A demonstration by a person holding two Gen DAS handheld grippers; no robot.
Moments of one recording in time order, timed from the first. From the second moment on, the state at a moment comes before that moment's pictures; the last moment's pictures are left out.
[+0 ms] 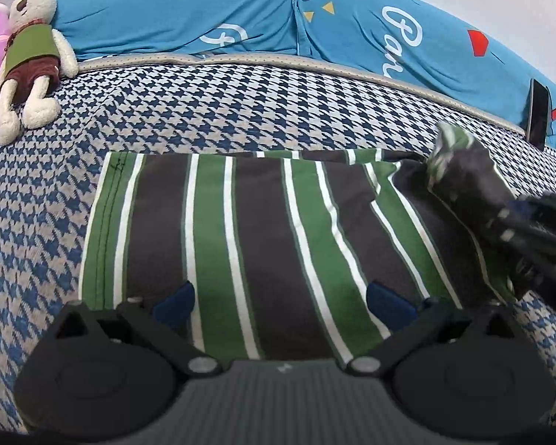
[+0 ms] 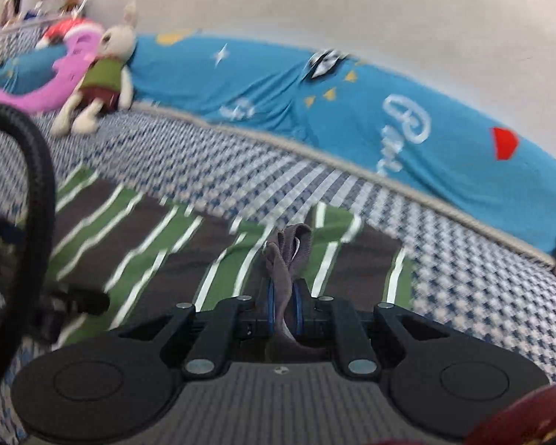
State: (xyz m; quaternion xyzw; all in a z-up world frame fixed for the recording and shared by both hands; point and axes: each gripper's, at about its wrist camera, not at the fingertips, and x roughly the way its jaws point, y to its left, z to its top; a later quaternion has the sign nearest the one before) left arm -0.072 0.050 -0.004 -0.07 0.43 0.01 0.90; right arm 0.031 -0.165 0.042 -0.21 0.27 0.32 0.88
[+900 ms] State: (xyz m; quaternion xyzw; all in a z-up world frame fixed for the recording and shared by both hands) left arm -0.068 0.059 -0.008 -0.08 0.44 0.02 0.90; right arm 0.030 -0.249 0.088 -0.03 0.29 0.26 0.92
